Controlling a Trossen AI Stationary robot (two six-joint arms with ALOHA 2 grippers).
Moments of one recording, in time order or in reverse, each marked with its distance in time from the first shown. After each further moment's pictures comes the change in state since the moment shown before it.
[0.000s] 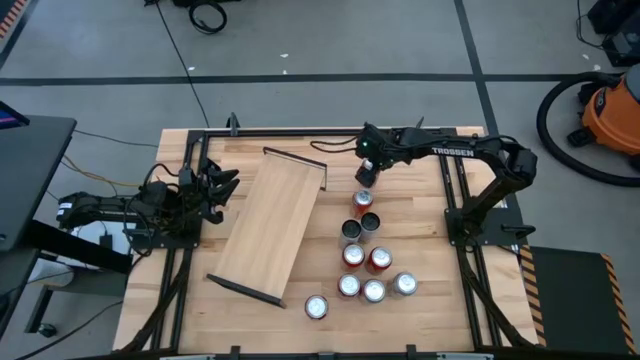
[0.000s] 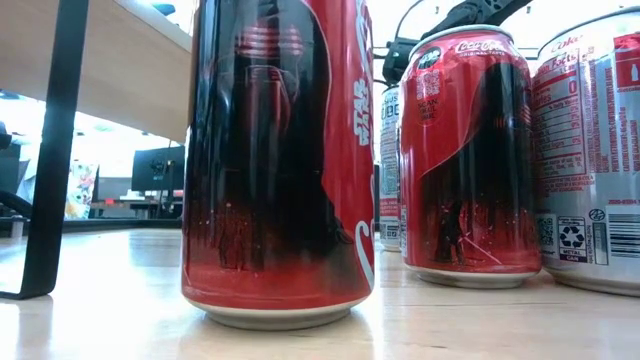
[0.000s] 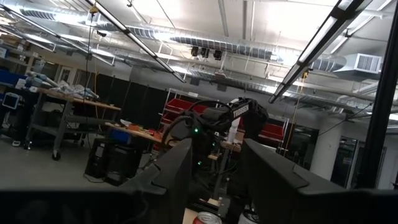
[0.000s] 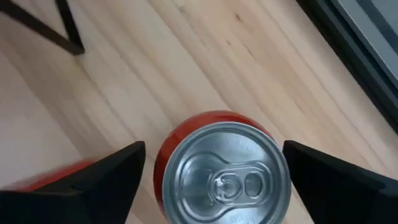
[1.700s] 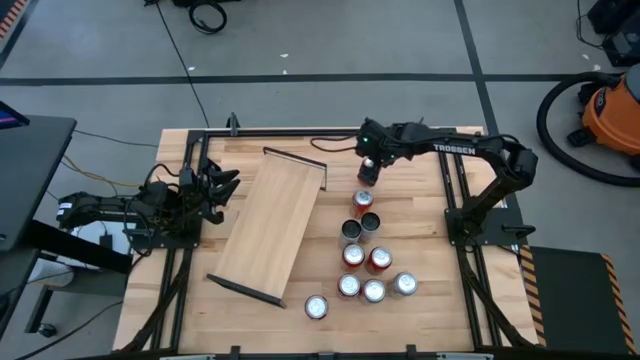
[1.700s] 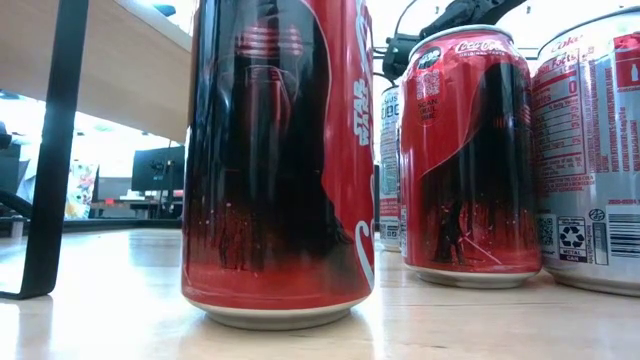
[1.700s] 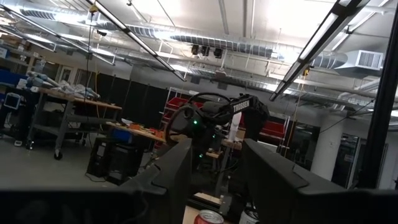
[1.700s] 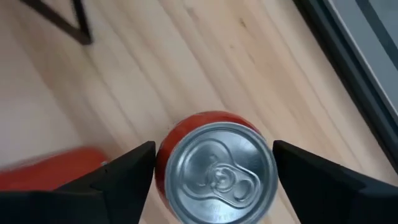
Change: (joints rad) left arm 0.000 0.000 0.000 -0.008 0.000 0.007; right arm -0.011 -0.002 0.051 -0.063 -0.027 -0.094
